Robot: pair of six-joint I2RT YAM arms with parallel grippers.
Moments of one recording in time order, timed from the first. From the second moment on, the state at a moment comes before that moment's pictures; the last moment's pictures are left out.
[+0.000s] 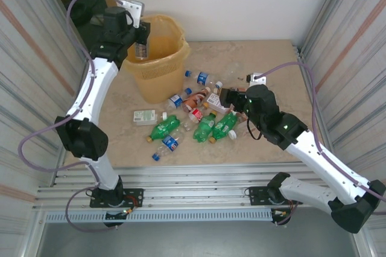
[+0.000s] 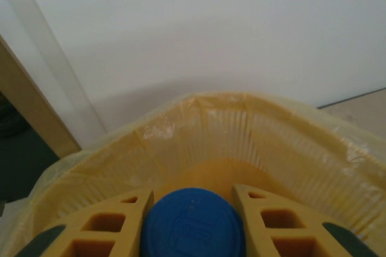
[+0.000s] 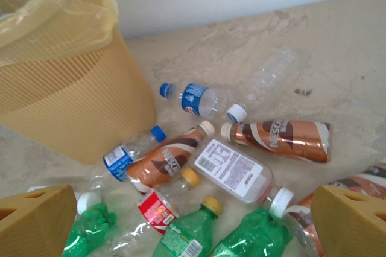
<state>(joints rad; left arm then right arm) -0.20 1.78 1.91 -0.44 0.02 0.11 0.70 0.98 1.02 -0.51 0.40 0.55</state>
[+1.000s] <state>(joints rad) -0.18 1.92 1.91 -0.48 -0.08 0.05 0.51 1.01 0.98 -0.74 0.37 0.81</state>
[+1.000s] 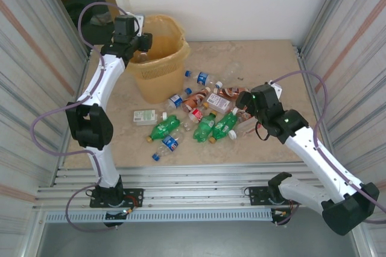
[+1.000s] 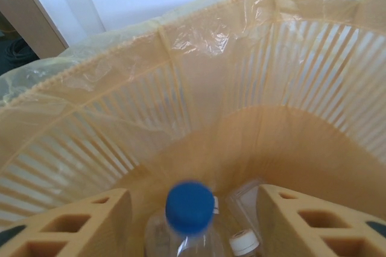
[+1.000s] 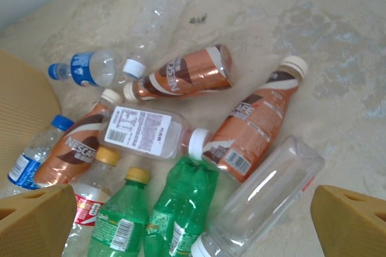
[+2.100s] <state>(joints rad) -0.19 1.17 1.25 -0.27 0.15 -0.25 0.41 1.24 0.79 -0.72 0.15 1.01</state>
